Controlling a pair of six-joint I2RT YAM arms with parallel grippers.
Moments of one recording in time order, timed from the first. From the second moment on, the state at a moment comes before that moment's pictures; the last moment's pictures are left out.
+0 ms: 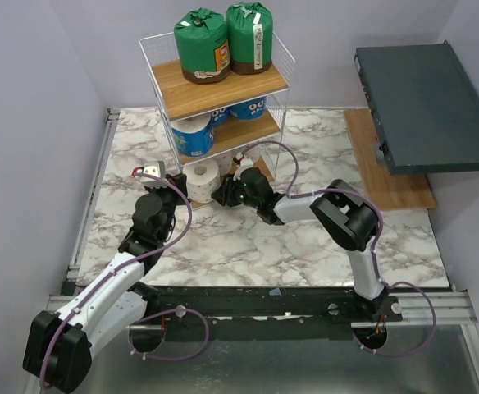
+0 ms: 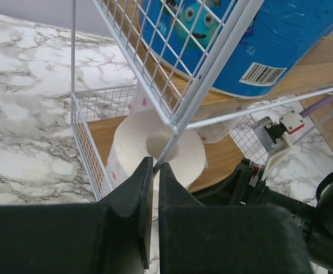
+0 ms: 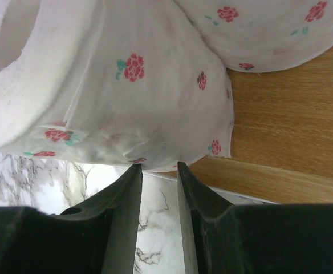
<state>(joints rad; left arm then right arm) -0.43 0.83 0.40 0.41 -0.27 -0.37 0.81 2.08 1.11 0.60 -0.07 0.57</state>
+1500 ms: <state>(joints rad) -0.42 0.80 0.40 0.36 -0.27 -0.40 0.81 1.89 1.00 0.57 -0.10 0.58</state>
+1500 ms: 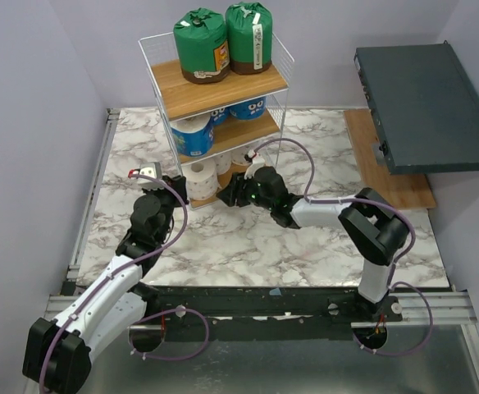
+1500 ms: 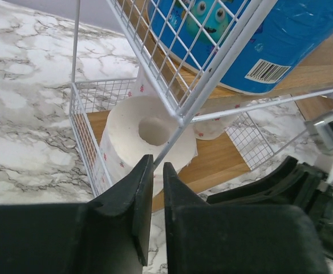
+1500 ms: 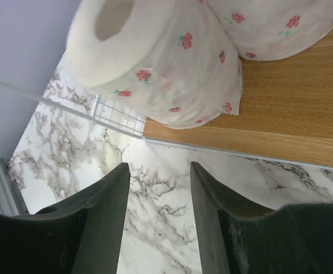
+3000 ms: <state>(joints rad) -0.43 0.52 0.40 0.05 -0.30 -0.59 0.81 1.32 0.84 0.39 0.05 0.52</state>
